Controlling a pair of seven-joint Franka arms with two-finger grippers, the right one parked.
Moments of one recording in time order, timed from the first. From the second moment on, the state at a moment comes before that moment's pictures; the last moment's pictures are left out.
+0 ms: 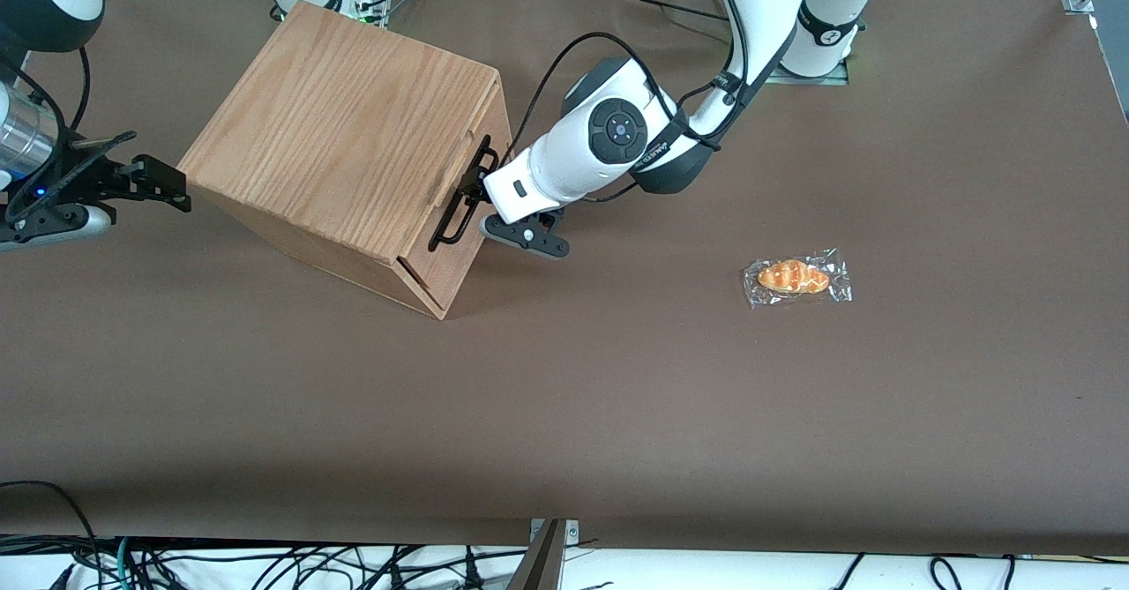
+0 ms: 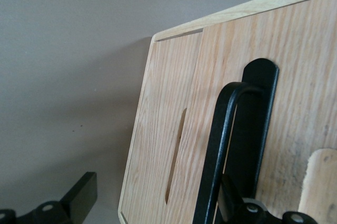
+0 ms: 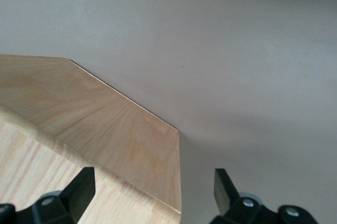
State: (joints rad) arm -0.58 0.68 -0.27 -1.33 -0.39 2.24 -0.41
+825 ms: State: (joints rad) arm -0.53 0.68 -0.23 -1.33 -0.35 2.24 -0.41
